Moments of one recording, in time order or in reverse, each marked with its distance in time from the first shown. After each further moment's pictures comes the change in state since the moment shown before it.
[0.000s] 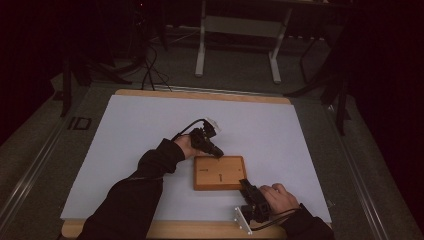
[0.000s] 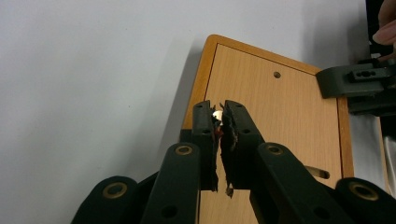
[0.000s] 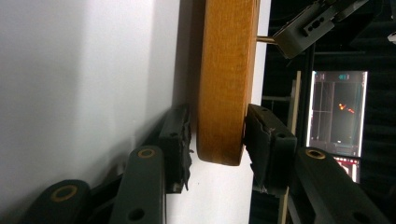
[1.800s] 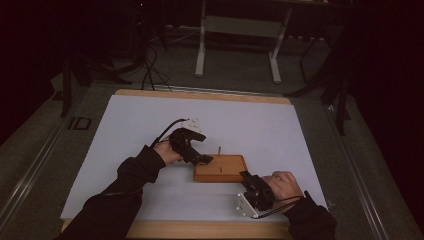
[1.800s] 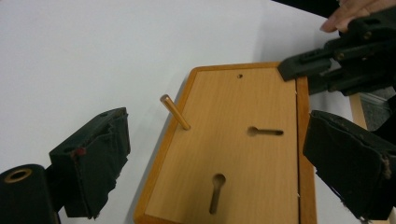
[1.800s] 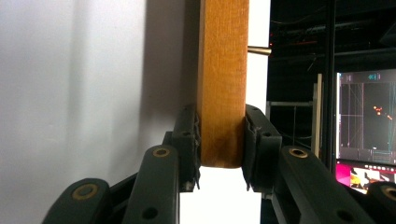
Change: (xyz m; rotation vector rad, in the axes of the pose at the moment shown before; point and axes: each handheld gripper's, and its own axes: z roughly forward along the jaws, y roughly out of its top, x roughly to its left) left arm -0.043 -0.037 -0.062 -0.244 0.137 0.102; right arm -0.051 -0.006 0.000 -0.051 0.105 0.076
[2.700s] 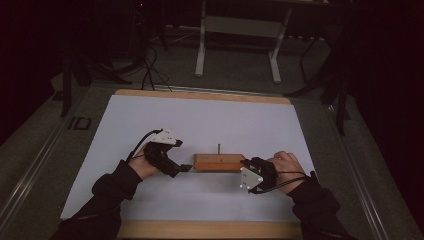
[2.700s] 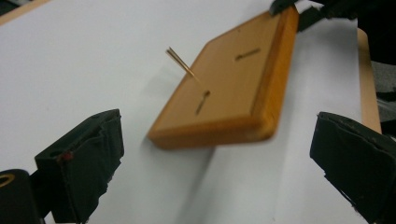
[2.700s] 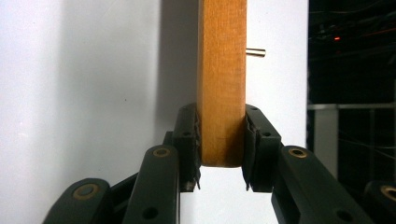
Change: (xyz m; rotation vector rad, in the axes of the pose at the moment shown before) left arm -0.030 -0.051 -0.053 -0.039 0.139 -0.024; right arm -0.070 -0.010 0.012 -0.031 0.278 0.112
